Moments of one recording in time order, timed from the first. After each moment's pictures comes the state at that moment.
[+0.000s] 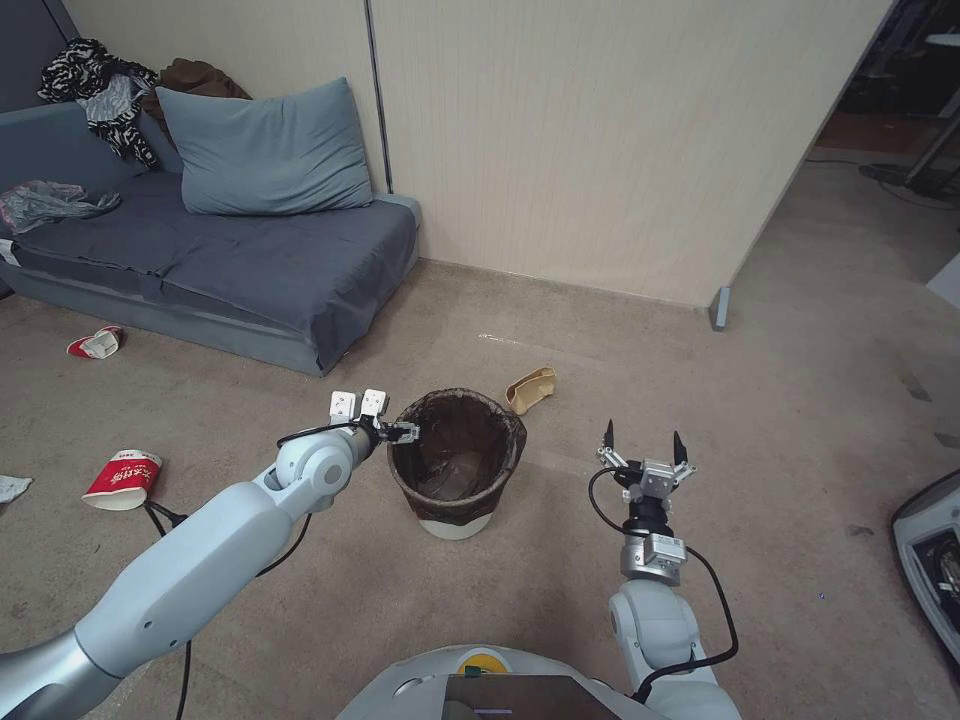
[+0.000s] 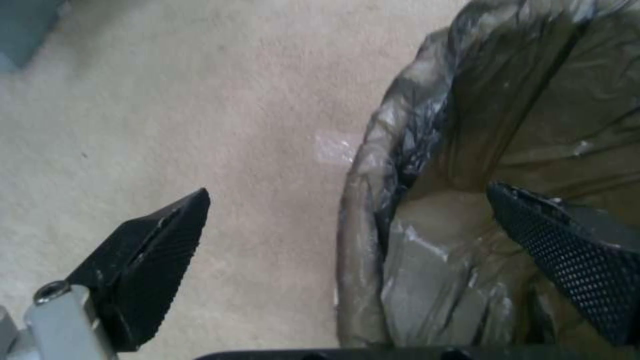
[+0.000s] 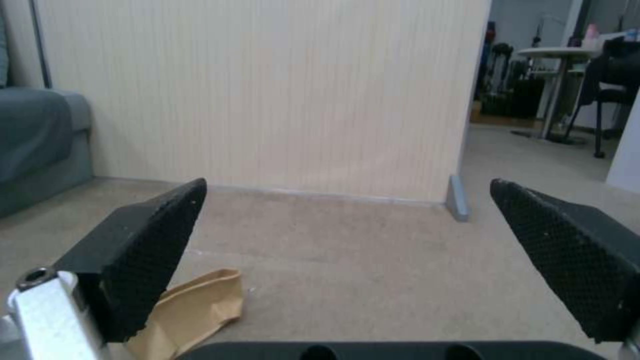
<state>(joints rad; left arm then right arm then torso) 0.80 -0.84 0.14 -1.81 -1.17 0.61 -0.51 -1.51 1.56 0.56 1.83 -0.07 0.33 0.26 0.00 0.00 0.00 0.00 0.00</state>
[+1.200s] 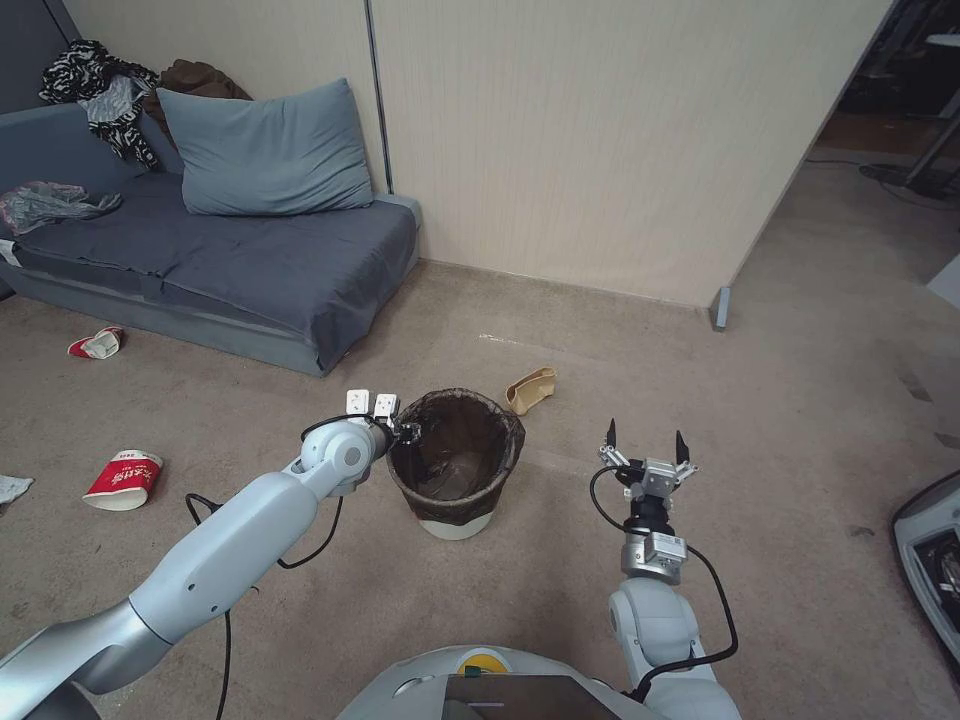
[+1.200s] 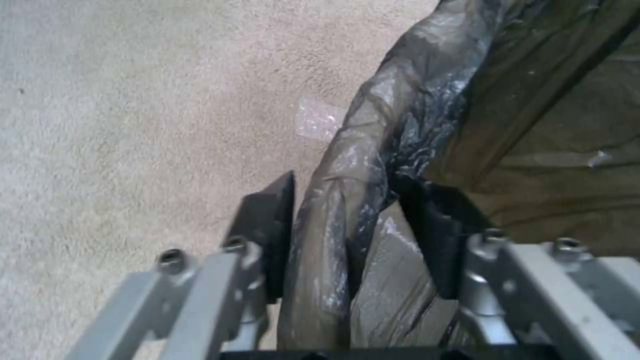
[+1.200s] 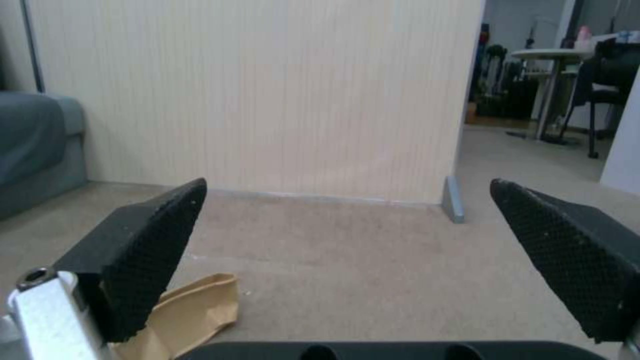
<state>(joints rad) 0.74 -0.92 0.17 -1.68 -1.31 0.64 -0.58 -1.50 1.56 0.57 1.83 -0.07 0.33 0.27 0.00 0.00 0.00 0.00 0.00</state>
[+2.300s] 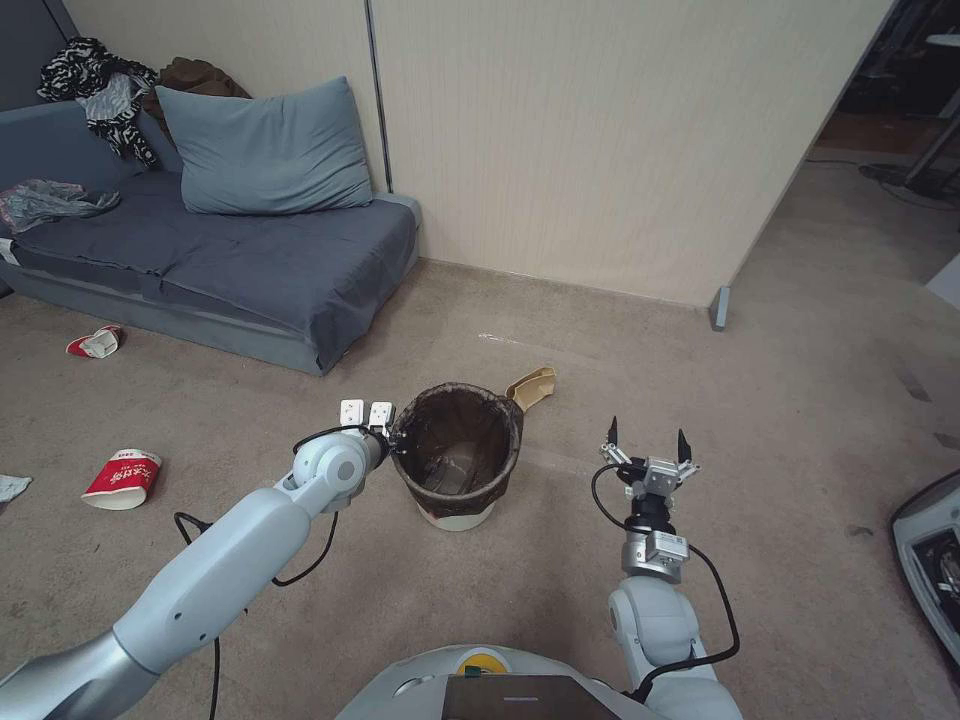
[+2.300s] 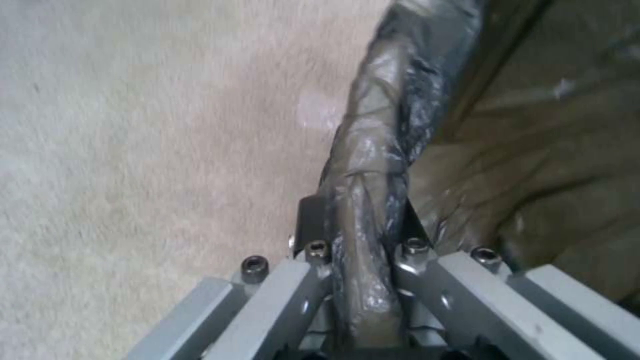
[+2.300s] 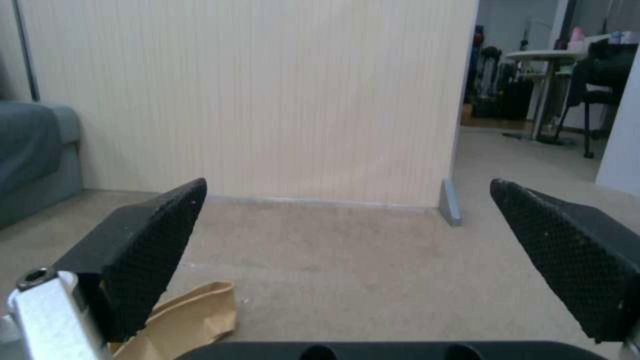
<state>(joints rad) 0.85 -0.91 0.08 -1.80 -1.21 0.62 -0.57 -1.50 1.55 0.56 1.84 -0.06 0.33 0.29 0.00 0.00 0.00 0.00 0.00</state>
